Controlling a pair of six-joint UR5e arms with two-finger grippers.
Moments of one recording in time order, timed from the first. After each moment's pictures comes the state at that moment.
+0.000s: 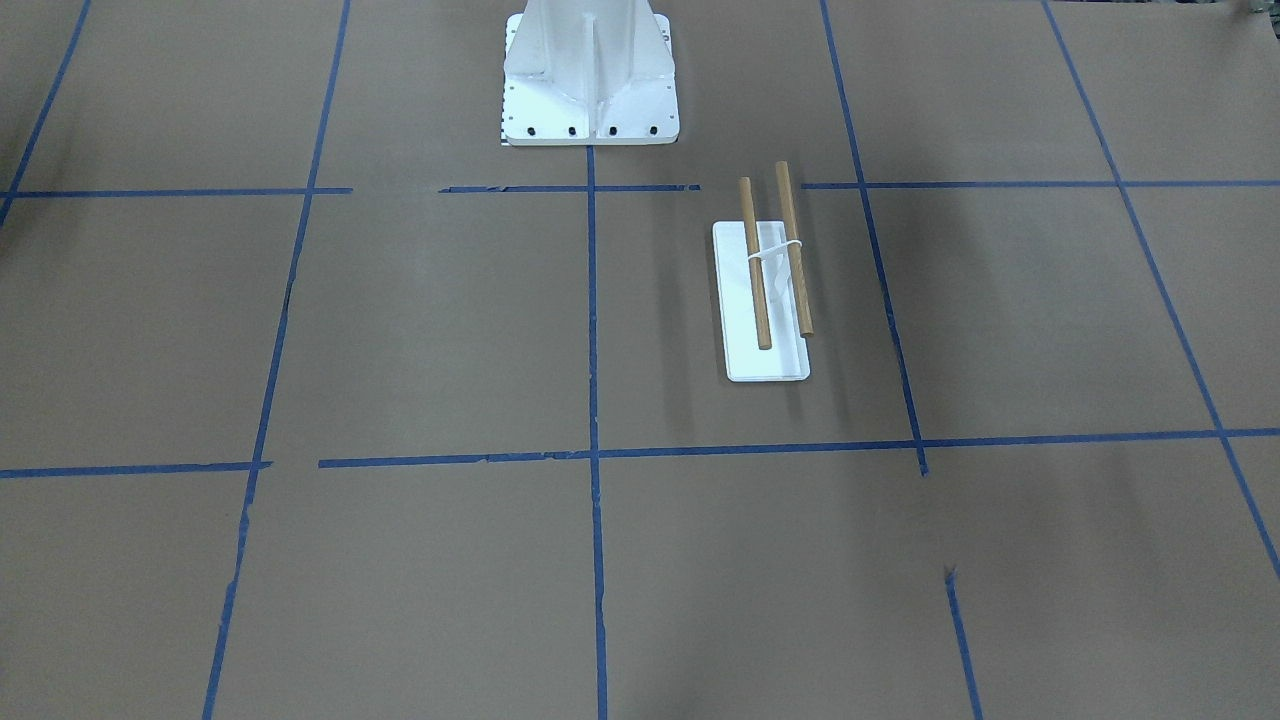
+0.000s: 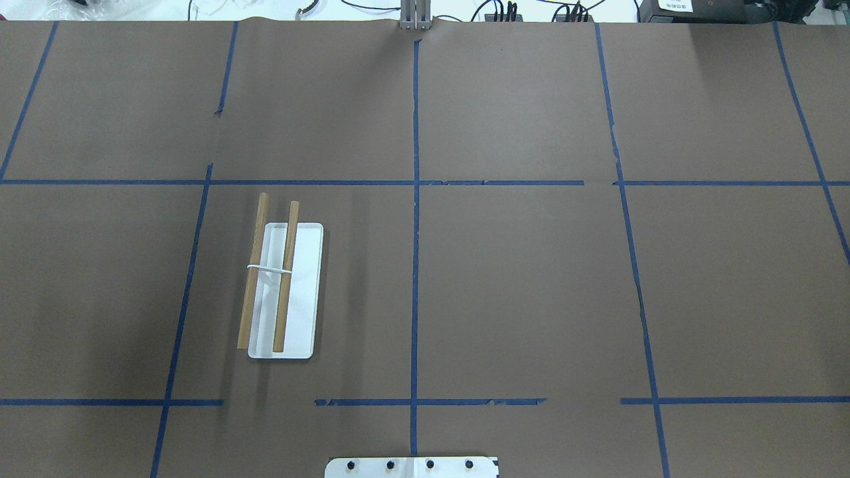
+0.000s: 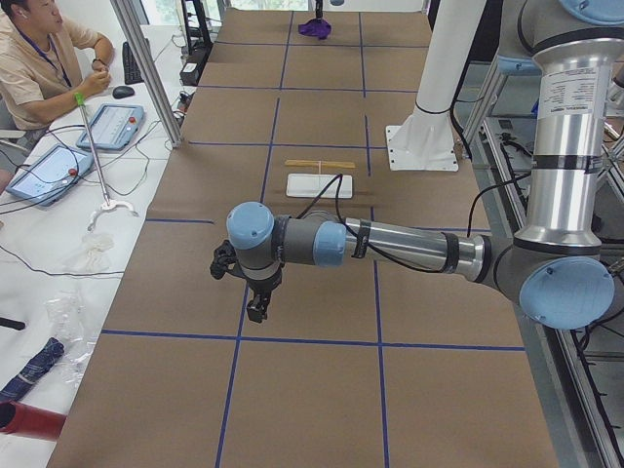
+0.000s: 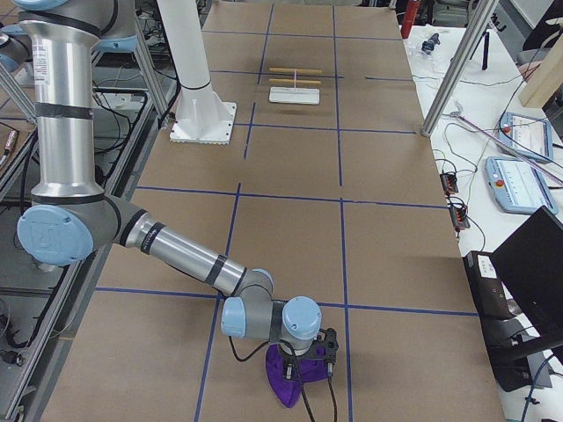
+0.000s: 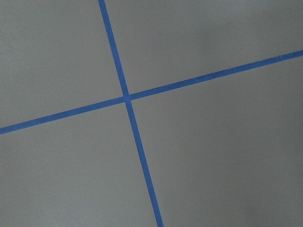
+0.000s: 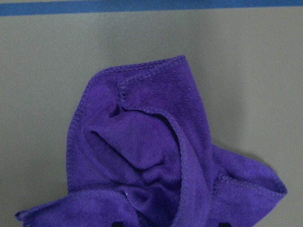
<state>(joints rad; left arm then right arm) -1.53 -1.57 -1.71 -1.51 -2.39 0.19 1.56 -1.60 1.14 -1.18 2.25 0.05</state>
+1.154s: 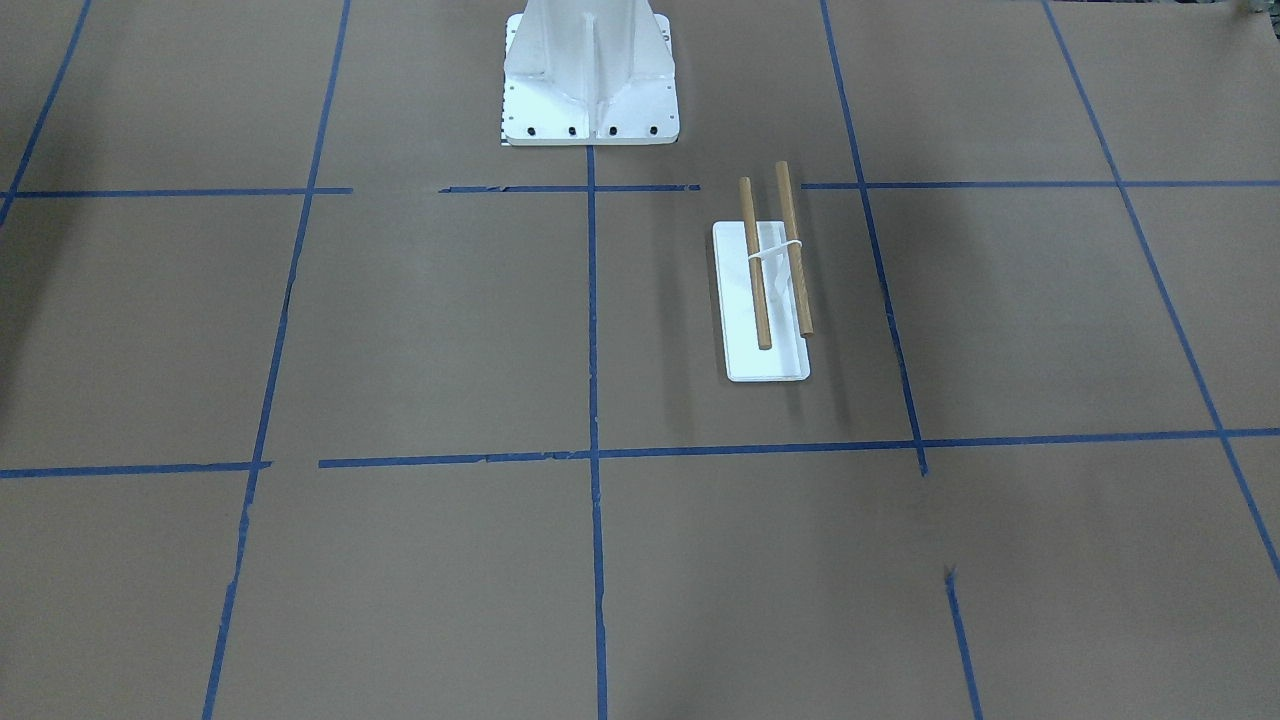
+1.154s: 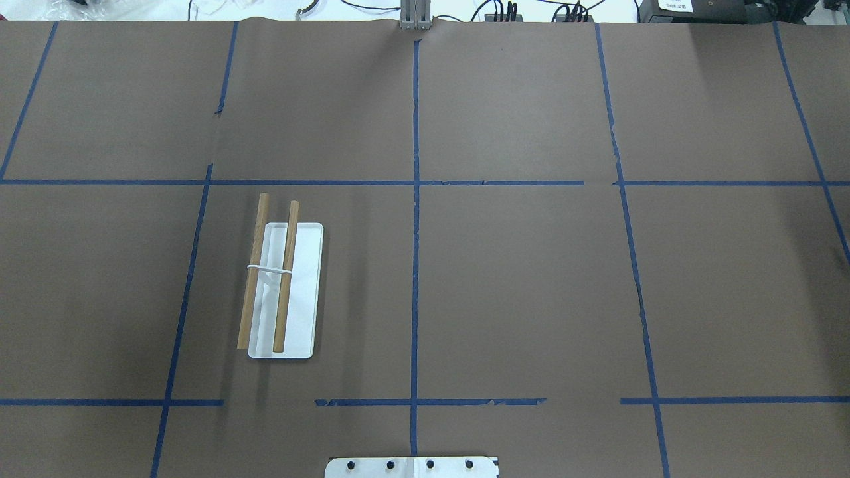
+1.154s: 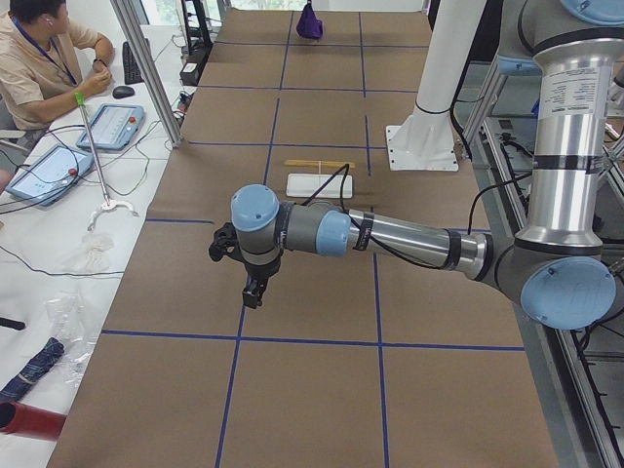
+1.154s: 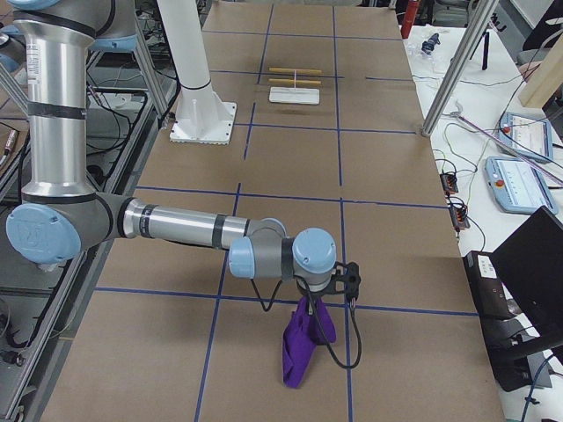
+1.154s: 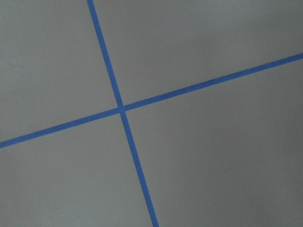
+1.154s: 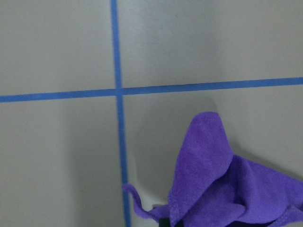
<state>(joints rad) -1.53 -1.57 -1.78 -1.54 -2.39 0.18 1.59 -1.63 1.65 -1.47 2.46 0.16</state>
